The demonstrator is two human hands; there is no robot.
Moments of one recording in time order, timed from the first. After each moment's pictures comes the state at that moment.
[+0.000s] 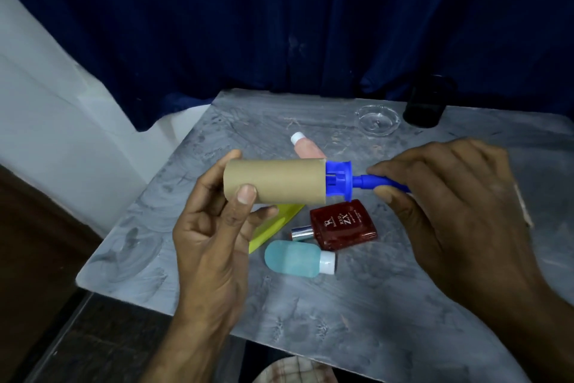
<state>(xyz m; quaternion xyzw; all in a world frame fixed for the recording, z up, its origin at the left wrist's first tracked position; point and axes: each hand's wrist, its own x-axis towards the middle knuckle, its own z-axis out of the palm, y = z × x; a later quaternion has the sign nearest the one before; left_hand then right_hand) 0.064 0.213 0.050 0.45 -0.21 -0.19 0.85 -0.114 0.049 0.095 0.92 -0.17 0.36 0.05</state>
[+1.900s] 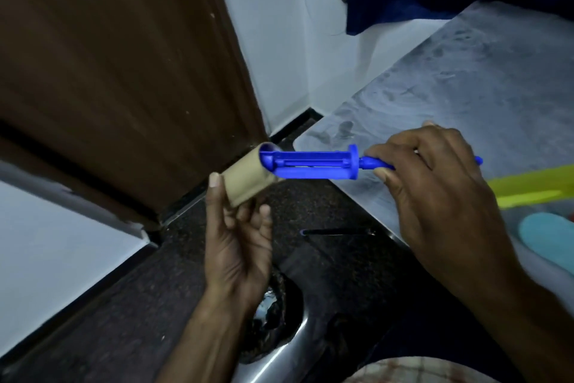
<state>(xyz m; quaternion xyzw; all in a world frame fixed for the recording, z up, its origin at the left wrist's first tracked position) 0.118 0.452 -0.050 0.33 0.18 -0.03 0.93 0.071 0.228 -0.003 0.94 0.08 0.29 -0.14</state>
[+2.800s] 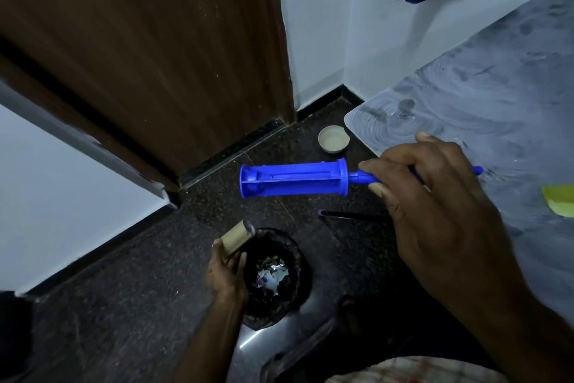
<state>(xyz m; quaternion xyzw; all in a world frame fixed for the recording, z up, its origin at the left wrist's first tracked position) 0.103 0.579 -0.274 0.36 0.53 0.11 0.76 0.076 0.285 -0.029 0.92 0.17 0.30 -0.16</state>
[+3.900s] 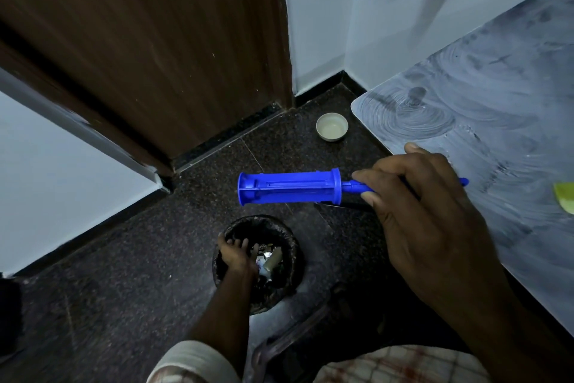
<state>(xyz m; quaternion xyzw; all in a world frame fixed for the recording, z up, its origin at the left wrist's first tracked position) 0.124 0.562 -0.320 0.32 0.55 0.01 0.77 0.075 0.293 -0.051 0.93 0.18 0.25 -0.20</state>
